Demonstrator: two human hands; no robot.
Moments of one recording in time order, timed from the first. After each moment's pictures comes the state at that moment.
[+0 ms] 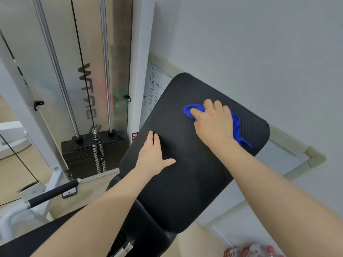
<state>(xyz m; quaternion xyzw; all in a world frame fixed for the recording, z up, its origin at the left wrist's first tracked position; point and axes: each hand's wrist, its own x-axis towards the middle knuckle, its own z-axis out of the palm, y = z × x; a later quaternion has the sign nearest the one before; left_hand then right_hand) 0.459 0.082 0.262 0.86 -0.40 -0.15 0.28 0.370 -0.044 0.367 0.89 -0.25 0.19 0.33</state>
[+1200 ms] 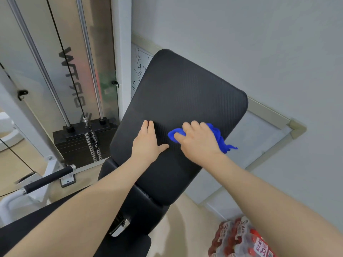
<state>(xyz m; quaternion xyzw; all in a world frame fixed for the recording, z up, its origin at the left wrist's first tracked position) 0.414 0.079 0.259 0.88 -0.38 -0.12 0.26 0.292 -0.017 0.309 0.93 -0.14 0.13 0.31</state>
